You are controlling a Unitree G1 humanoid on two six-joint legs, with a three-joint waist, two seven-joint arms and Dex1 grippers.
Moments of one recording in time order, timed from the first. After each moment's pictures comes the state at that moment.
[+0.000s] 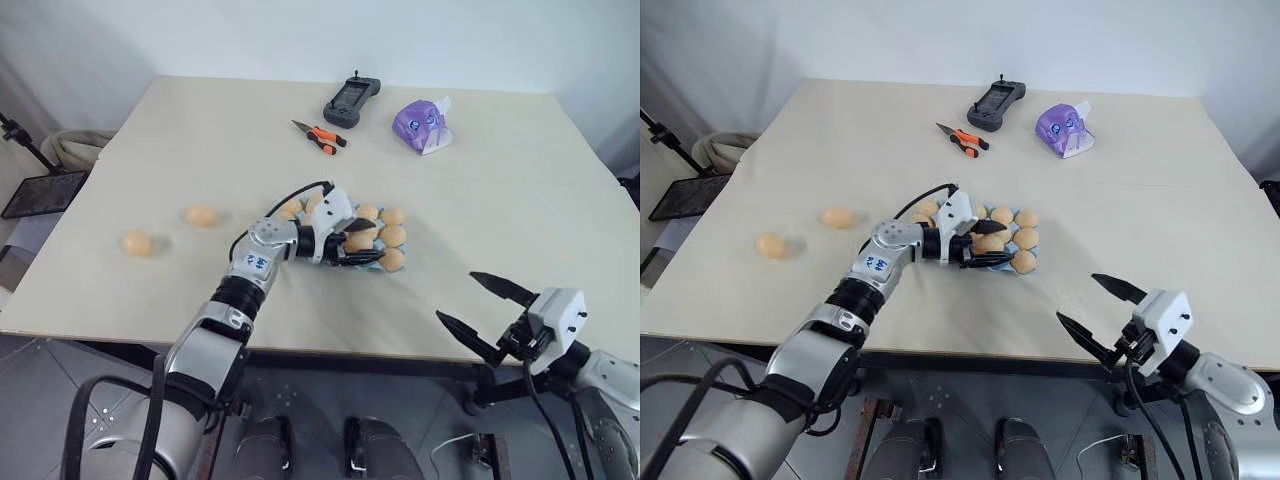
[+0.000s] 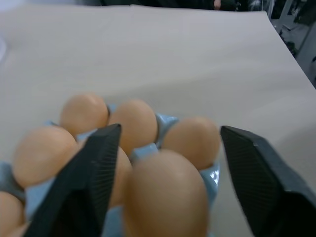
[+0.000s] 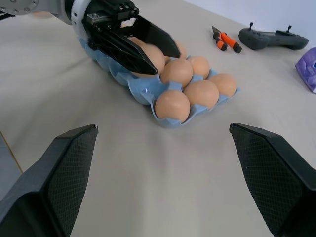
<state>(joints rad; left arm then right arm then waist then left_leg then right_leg) -1.01 0.13 -0.14 0.87 -0.10 -0.11 -0.96 0.21 -0.62 -0.30 -0.39 0.48 0.07 0.82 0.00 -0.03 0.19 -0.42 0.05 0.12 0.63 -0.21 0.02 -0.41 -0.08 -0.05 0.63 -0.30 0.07</state>
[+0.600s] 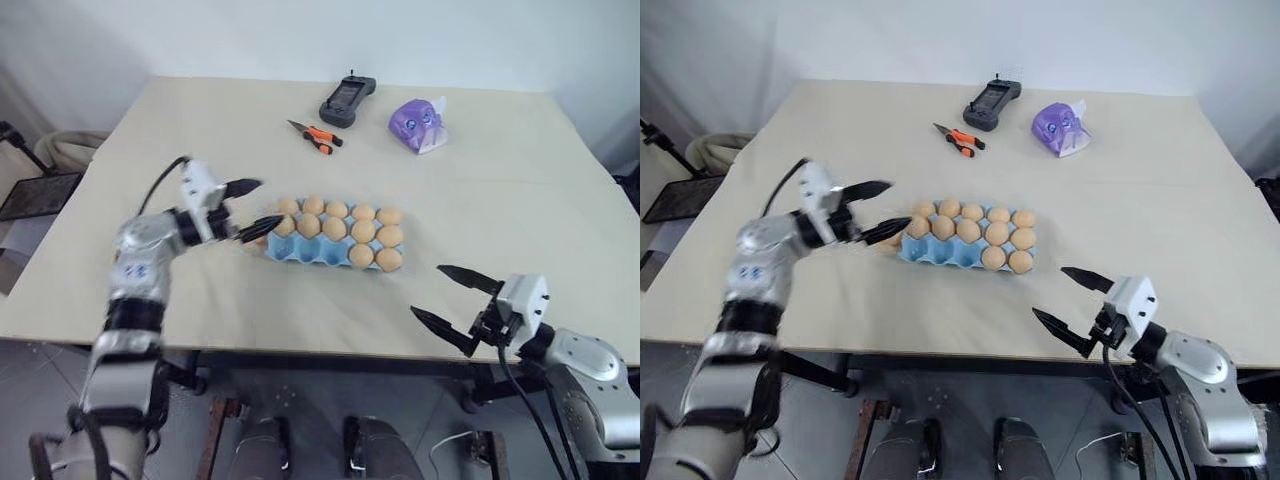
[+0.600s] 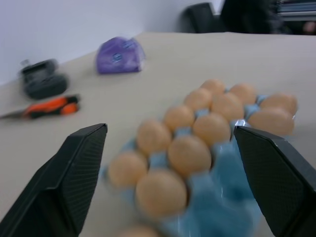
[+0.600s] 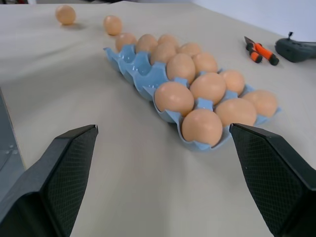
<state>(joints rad) -0.61 0.53 0.19 0.40 -0.30 0.03 -0.99 0.03 -0.62 -0.16 -0.27 0.48 0.06 0.91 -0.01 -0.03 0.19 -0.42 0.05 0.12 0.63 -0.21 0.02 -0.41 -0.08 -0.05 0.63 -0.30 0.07</state>
